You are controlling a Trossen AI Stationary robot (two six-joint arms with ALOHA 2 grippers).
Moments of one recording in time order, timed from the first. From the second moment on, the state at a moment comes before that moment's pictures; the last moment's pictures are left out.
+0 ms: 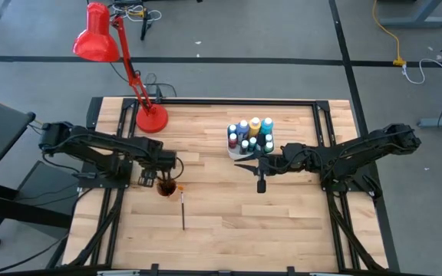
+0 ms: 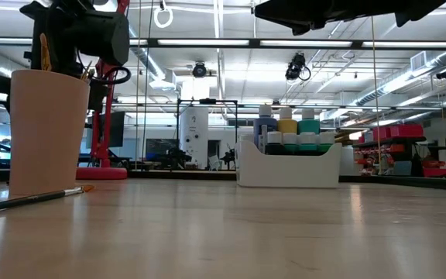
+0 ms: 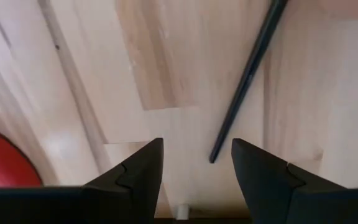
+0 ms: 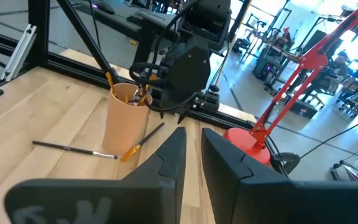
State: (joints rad) left arm -0.01 1.30 0.75 -1.08 -0.16 0.16; right arm 0.14 1.27 0.70 0.48 0.18 -0.36
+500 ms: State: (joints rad) left arm 0.04 1.30 0.75 -1.08 -0.13 0.12; right arm 0.14 1.27 0.70 0.48 0.18 -0.36
